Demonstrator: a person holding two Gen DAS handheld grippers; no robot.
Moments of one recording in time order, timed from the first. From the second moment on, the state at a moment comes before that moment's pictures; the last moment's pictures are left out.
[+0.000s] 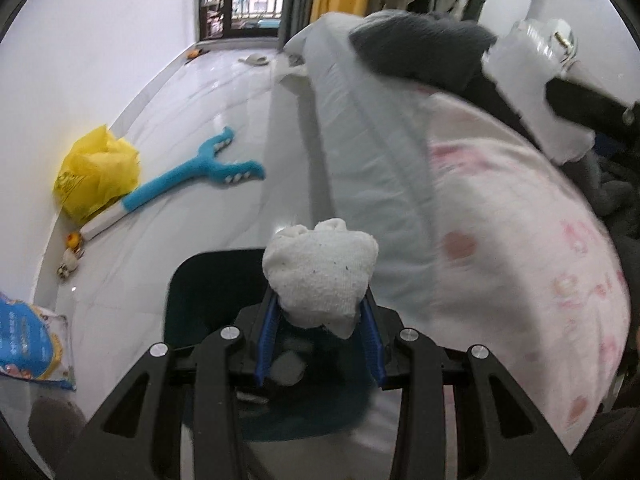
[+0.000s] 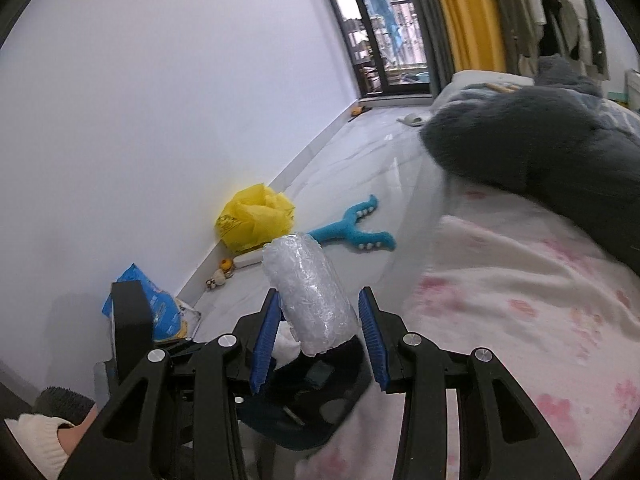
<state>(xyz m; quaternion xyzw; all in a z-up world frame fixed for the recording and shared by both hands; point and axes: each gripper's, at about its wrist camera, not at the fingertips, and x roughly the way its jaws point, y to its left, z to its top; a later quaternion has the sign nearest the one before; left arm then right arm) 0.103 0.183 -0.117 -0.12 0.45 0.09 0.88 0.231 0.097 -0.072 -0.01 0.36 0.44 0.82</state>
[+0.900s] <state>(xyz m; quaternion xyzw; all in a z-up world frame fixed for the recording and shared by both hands) 0.060 0.266 -0.173 -0.19 0.54 0.09 0.81 0.213 0.219 -0.136 -0.09 0.42 0.47 0.77</state>
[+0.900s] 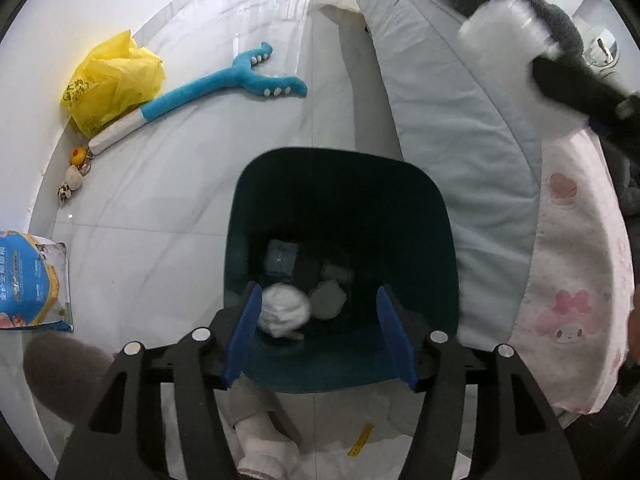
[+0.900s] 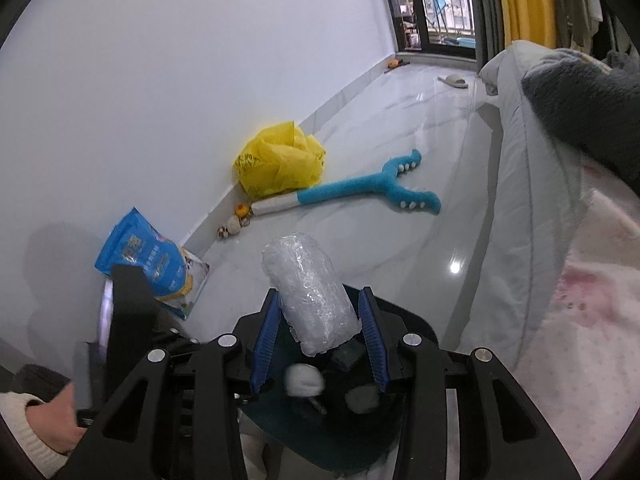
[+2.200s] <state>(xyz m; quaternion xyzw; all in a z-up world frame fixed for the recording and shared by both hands) 0.032 0.270 -0.039 -0.15 0.35 0.10 0.92 0.199 0.257 -0.243 -0.19 0.53 0.41 0.72</state>
